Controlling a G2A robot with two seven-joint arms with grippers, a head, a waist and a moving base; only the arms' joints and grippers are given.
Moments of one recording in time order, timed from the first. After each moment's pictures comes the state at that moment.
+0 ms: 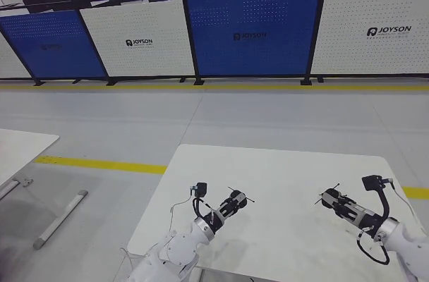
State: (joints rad) left arm 1.51 -1.20 -1.13 -1.64 0.06 -0.19 -0.14; right arm -1.39 -1.06 1.48 -1.66 -0.29 -0.34 0.78
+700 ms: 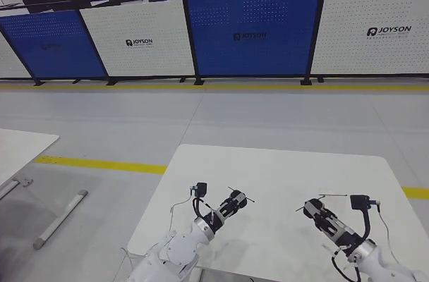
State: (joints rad) left arm 1.51 -1.20 -1.13 -1.64 0.06 -0.19 -0.14; right arm -1.59 -1.08 1.38 -1.84 -0.31 -0.26 0.45
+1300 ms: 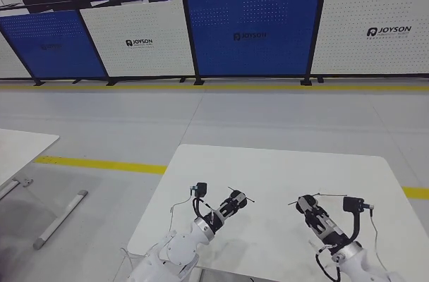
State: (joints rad) left arm 1.51 -1.20 -1.13 -1.64 0.06 -0.19 -0.14; right arm -1.60 -1.12 1.24 -1.86 -0.41 -0.18 0.18
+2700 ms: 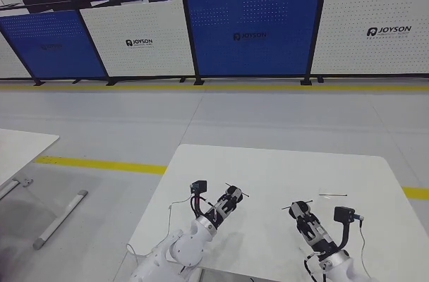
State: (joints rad) left arm 1.47 -1.20 -1.09 -1.61 0.28 -0.10 0.02; right arm -1.61 -1.13 1.17 -1.80 -0.45 -0.21 0.05
